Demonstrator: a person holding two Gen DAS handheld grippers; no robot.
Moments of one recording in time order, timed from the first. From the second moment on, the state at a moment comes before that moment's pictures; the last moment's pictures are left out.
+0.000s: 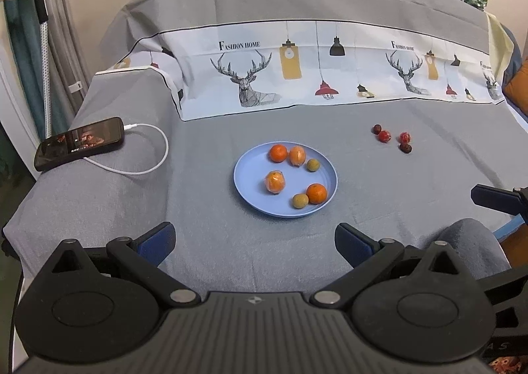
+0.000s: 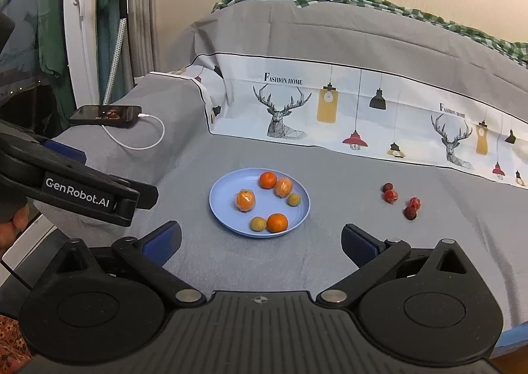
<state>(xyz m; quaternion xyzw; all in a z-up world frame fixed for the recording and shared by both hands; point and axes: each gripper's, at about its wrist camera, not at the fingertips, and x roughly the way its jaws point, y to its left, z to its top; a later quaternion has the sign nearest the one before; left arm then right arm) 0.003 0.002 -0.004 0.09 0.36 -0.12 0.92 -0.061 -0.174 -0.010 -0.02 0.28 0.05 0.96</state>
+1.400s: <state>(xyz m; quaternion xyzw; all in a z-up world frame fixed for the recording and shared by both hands) 0.004 0.001 -0.007 0.10 0.37 -0.11 0.92 -0.053 -0.175 -0.020 0.00 0.29 0.05 0.96</state>
